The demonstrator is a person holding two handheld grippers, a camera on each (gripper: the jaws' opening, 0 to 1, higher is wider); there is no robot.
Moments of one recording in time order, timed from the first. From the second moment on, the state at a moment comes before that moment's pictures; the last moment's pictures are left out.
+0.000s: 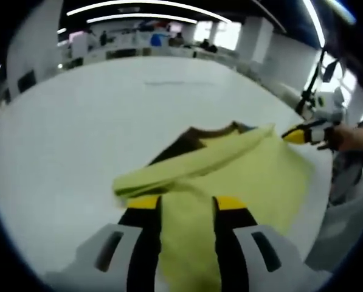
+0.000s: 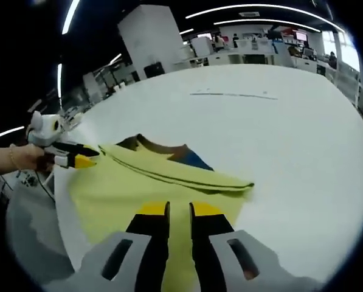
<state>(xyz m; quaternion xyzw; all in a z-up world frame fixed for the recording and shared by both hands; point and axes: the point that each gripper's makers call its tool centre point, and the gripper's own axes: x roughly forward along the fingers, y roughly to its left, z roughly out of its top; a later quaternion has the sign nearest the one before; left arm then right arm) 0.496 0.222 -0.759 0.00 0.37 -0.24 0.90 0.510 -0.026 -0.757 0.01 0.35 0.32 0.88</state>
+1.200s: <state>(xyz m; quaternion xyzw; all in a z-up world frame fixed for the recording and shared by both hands) 0.529 0.228 -0.769 0.03 0.38 -0.22 0.90 0.553 -0.028 -0.774 -0.02 0.37 0.30 0.88</state>
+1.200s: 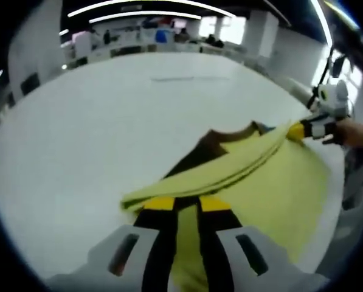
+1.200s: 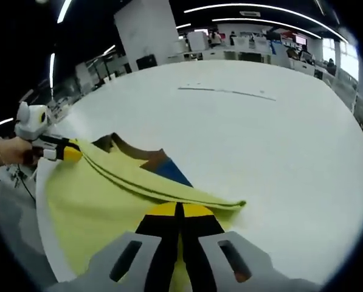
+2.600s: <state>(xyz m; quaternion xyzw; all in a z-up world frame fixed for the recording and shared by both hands) 0.571 0.243 -0.773 0.03 0.38 -0.20 0.90 0.596 -0.043 -0.779 -0.08 0.37 0.30 0.88</state>
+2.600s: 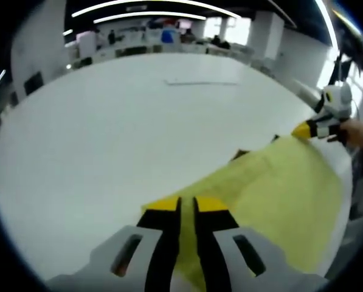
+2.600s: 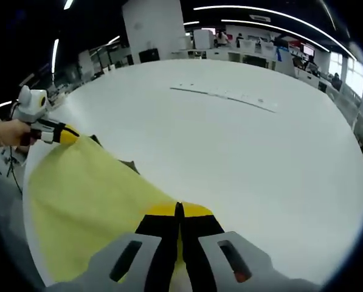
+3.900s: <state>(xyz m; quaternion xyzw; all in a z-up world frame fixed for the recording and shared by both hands) 0.543 0.257 -0.671 -0.02 0.27 -0.21 0.94 0.545 -0.060 -0.676 -0.06 0.23 0.32 0.92</state>
